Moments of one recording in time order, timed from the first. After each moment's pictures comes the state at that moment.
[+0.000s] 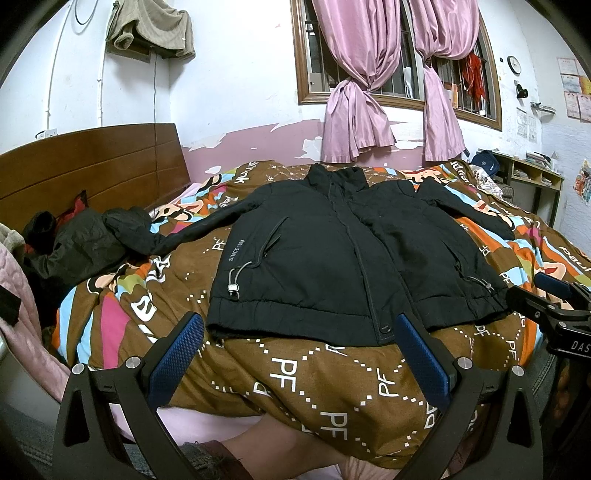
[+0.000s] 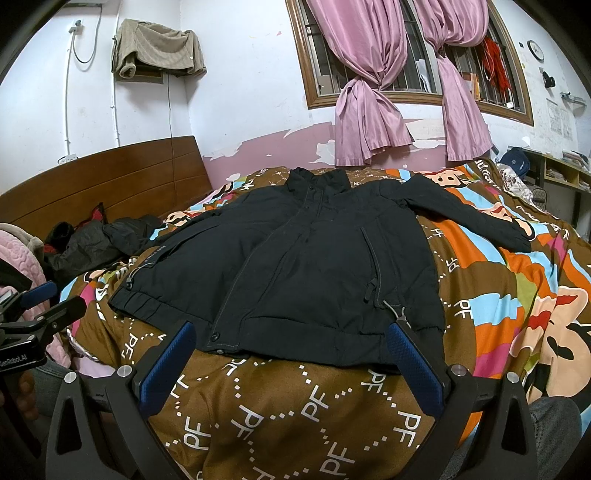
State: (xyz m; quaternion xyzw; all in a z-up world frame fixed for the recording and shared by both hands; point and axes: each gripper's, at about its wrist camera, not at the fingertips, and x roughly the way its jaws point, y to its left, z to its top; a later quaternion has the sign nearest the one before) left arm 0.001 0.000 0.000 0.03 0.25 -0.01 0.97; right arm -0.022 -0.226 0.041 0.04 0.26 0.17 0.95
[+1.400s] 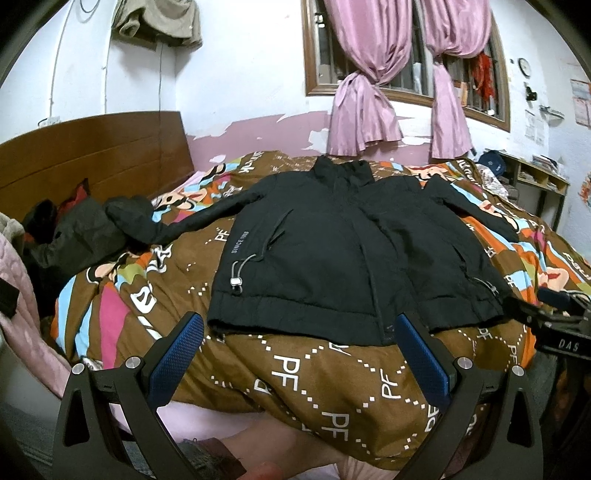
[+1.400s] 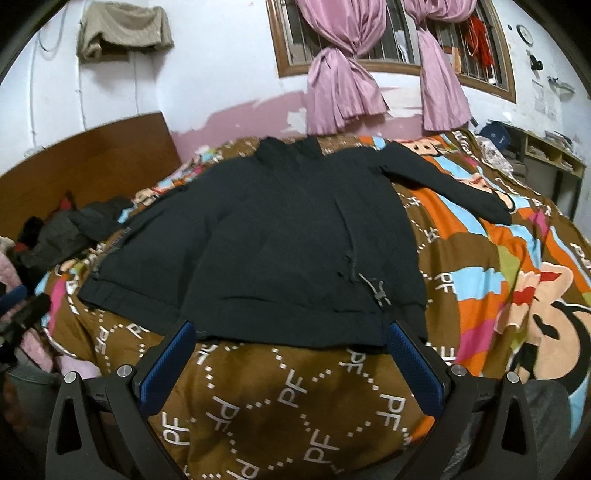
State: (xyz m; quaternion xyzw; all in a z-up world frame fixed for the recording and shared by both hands) left arm 0.016 0.011 0.005 0.02 0.26 0.01 0.96; right arm -0.001 -0.227 0.036 0.03 0.33 0.11 0.94
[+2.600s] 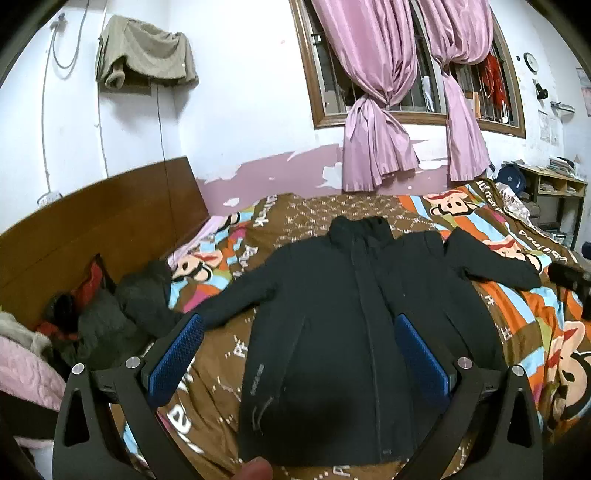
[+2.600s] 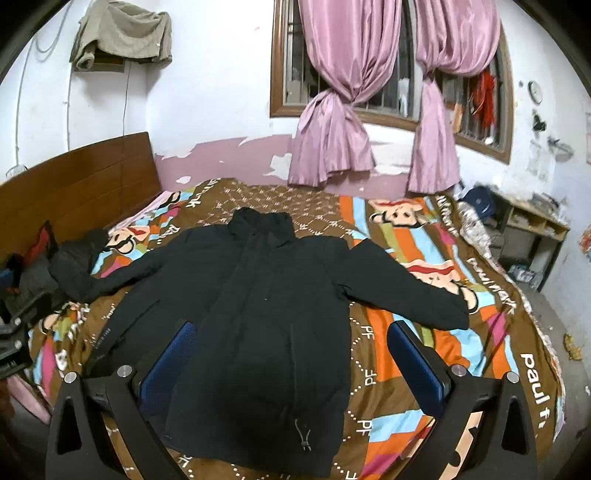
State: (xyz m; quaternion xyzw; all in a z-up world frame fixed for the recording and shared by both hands) left arm 0.109 -0.022 0.145 0.07 0.23 0.04 0.97; right arm 0.110 -0.255 0.220 -0.02 0.30 0.09 0.95
